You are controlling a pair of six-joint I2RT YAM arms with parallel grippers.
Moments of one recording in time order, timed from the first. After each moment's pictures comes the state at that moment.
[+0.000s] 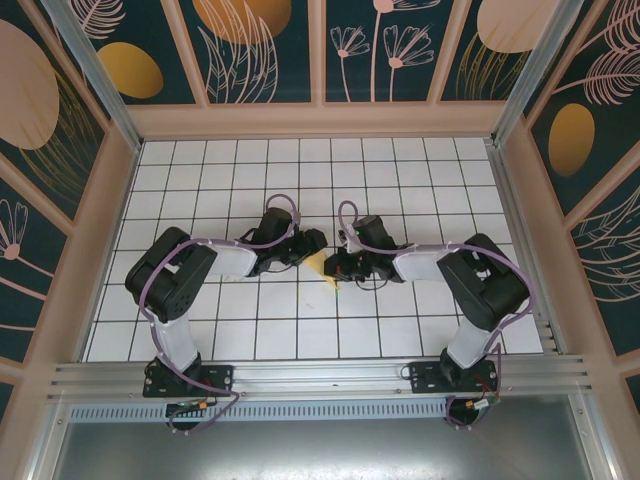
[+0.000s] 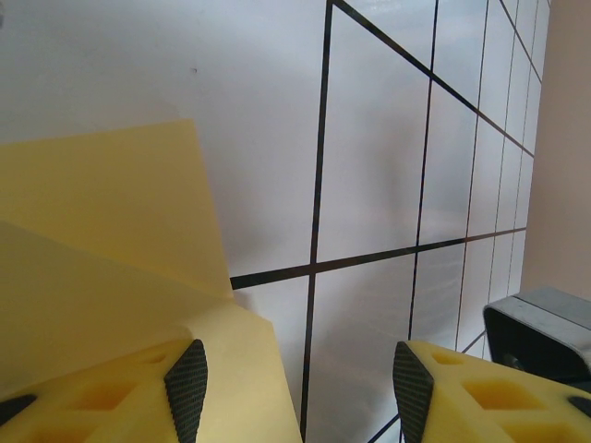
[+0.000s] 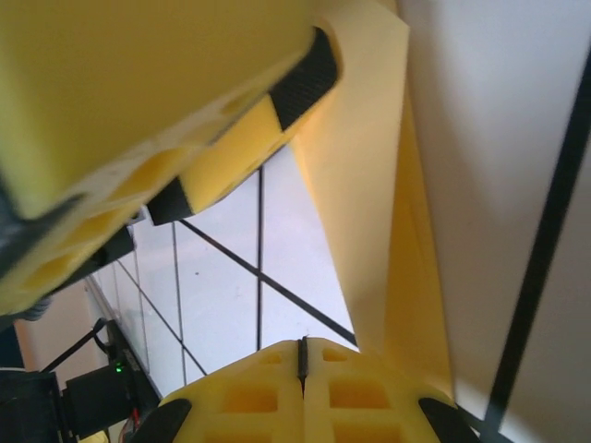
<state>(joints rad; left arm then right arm) -0.59 1.85 0.82 0.33 0.38 -1.03 0.64 1.72 0.72 0.15 -0.61 0.81</state>
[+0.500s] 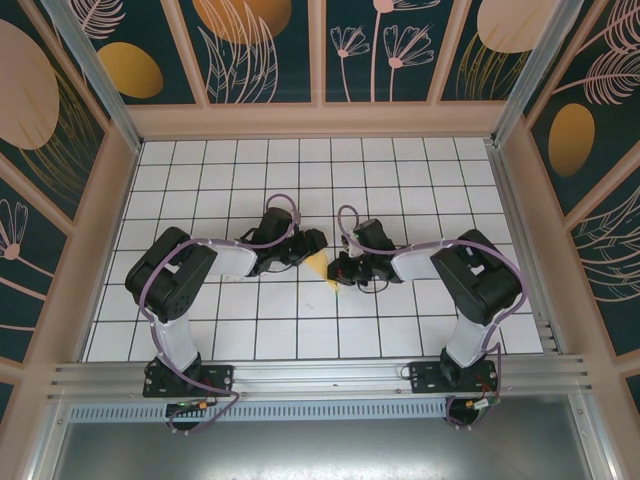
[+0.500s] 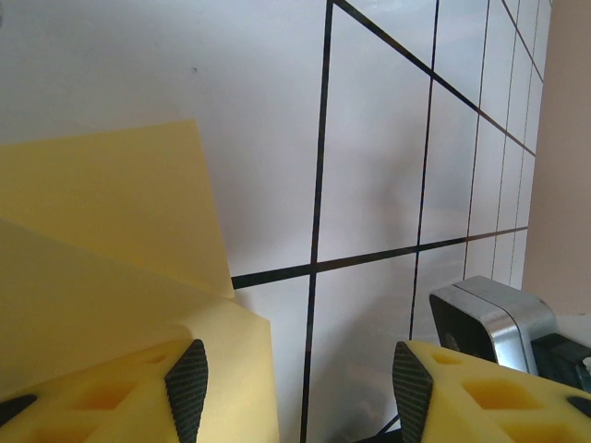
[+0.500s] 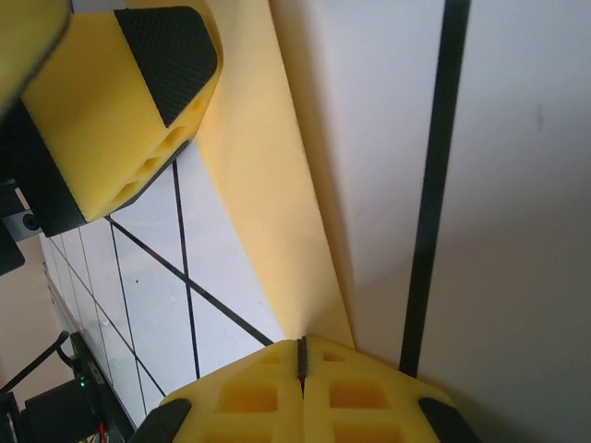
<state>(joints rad) -0.59 1.85 0.82 0.33 0.38 -1.02 0.63 1.76 0.71 0.14 -0.59 0.80</state>
